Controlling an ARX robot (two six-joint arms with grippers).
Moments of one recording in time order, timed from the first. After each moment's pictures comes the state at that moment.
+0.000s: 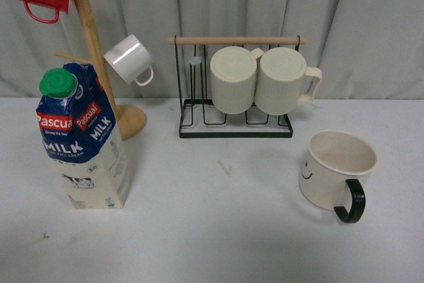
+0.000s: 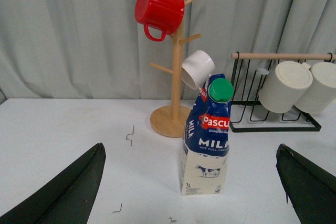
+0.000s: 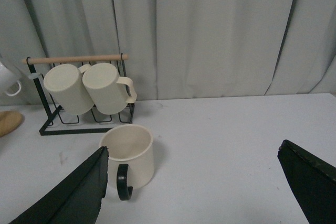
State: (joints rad) left arm 0.00 0.01 0.01 0.00 0.00 -0.02; right arm 0.00 0.00 0.01 0.00 0.00 0.01
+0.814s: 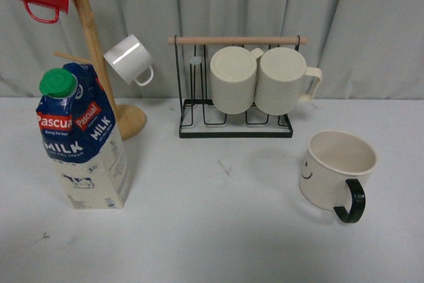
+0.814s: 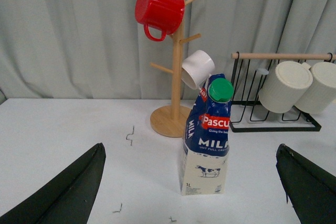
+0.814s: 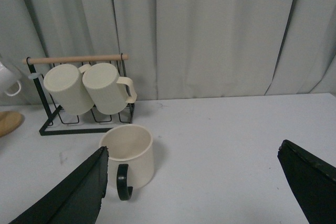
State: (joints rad) left arm 0.00 0.01 0.01 0.00 0.00 -0.02; right arm 0.00 0.00 0.01 0.00 0.00 0.01
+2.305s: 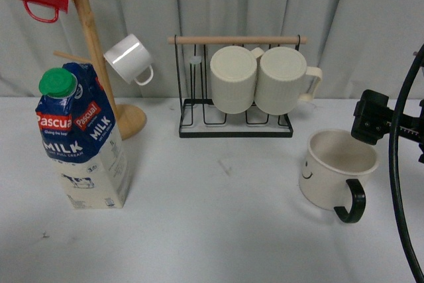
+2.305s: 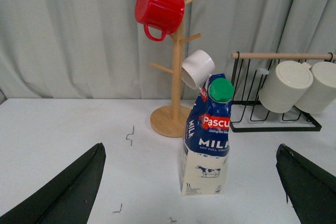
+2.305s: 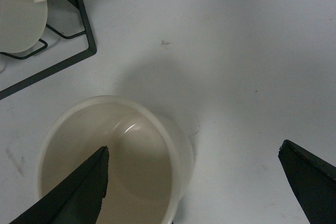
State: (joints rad) left arm 0.00 0.01 0.01 0.00 0.00 -0.01; right arm 0.11 1.87 0.95 0.10 0.08 0.46
